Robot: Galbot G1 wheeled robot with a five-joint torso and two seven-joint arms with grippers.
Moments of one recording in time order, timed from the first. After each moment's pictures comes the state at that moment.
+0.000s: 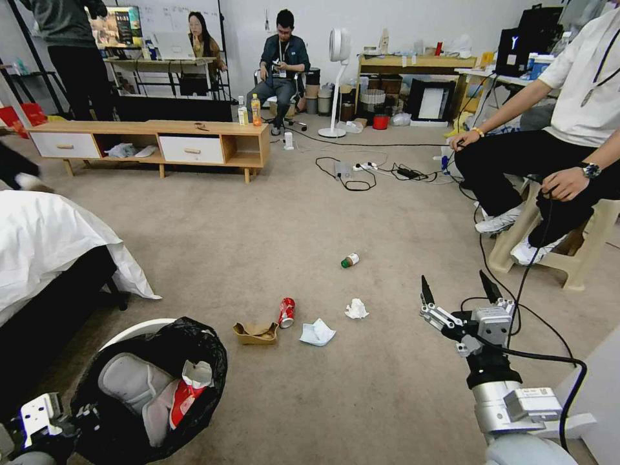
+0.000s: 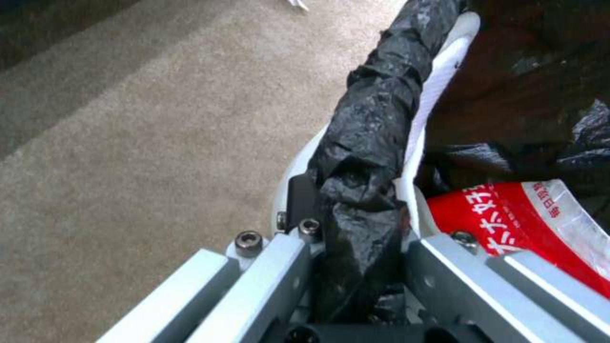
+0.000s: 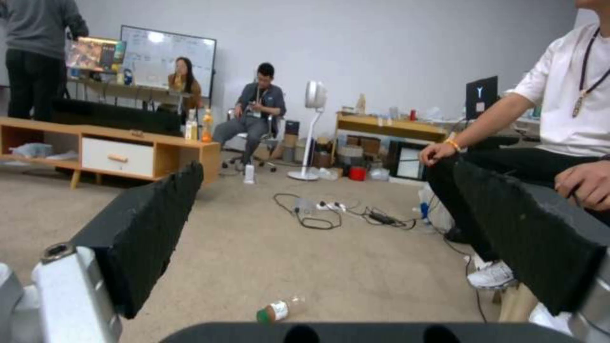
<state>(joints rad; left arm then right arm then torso) 1.68 -1.34 -1.07 -2.27 -0.93 0.74 -0.34 -1.49 1.10 0.46 2.29 0.19 0.01 0.33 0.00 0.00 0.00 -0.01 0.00</state>
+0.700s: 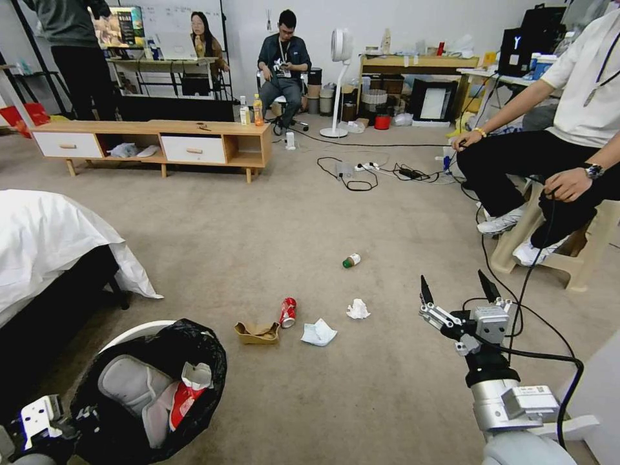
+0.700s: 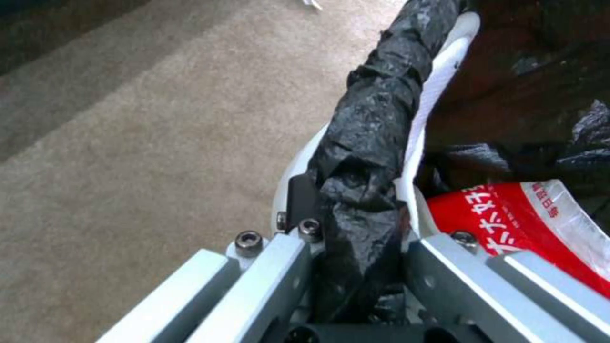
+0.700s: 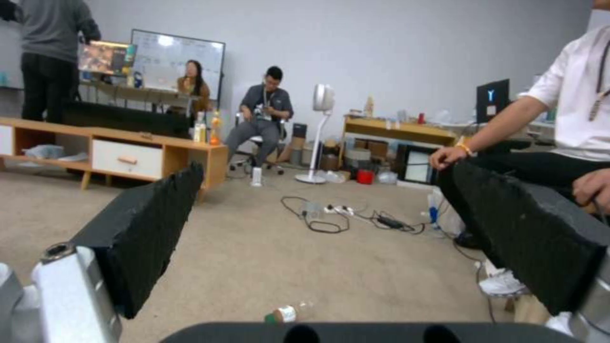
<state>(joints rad) 1.69 -1.36 -1.08 -2.27 -0.92 0.74 -0.33 -1.47 1.09 0.45 2.28 0.20 0.01 0.33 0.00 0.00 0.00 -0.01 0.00</state>
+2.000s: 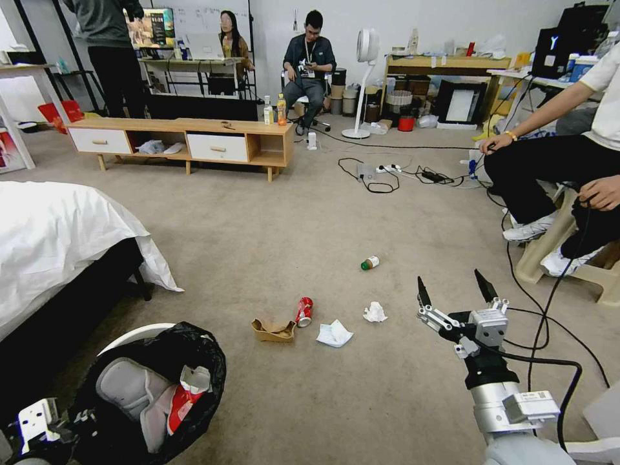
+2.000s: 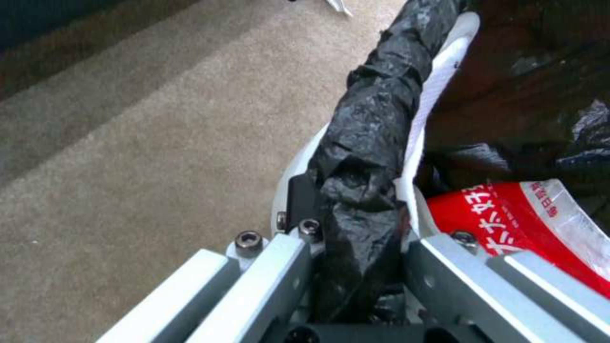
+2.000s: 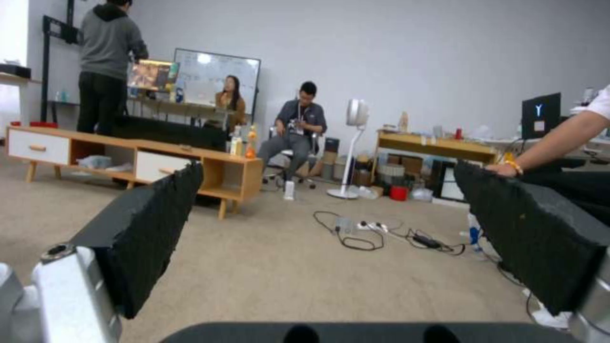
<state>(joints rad) 1.70 -1.36 -1.08 -2.28 -0.90 0.74 -0.33 -1.49 1.09 0.46 2.26 0.19 0.08 0.28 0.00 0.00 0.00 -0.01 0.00</state>
